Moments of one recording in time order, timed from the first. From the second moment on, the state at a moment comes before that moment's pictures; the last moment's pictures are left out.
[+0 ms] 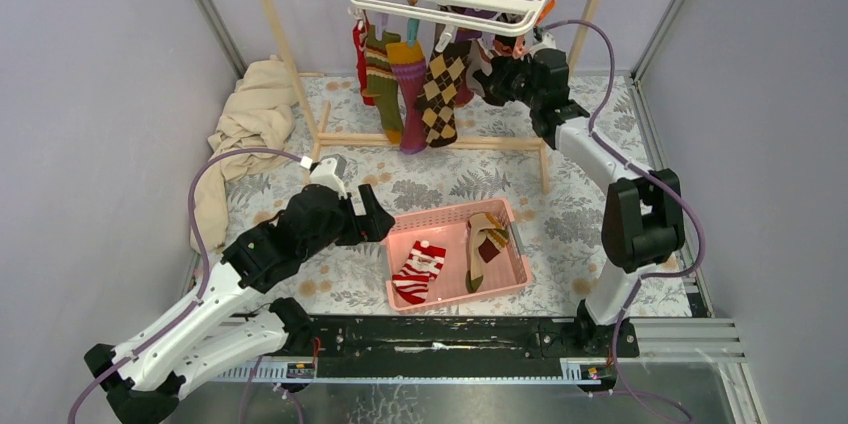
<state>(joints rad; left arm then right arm) -0.78 0.75 0.82 -0.69 -0.18 -0.73 0.28 1.75 1.35 0.20 -0.25 0.75</state>
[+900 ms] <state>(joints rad) -0.76 0.90 0.82 -0.44 -0.33 -0.65 0.30 1.70 1.34 0.03 -0.17 0.70</state>
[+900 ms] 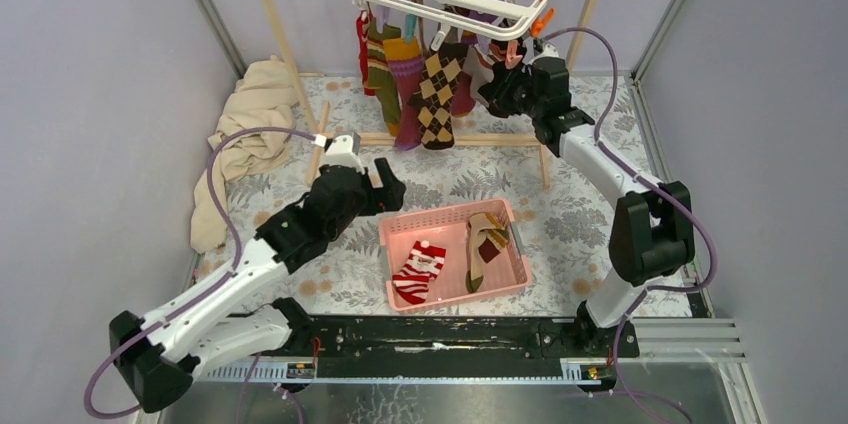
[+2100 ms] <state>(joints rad) -0.40 1.56 1.02 0.45 0.24 -0.36 0.30 1.61 1.33 -0.10 -0.28 0.64</state>
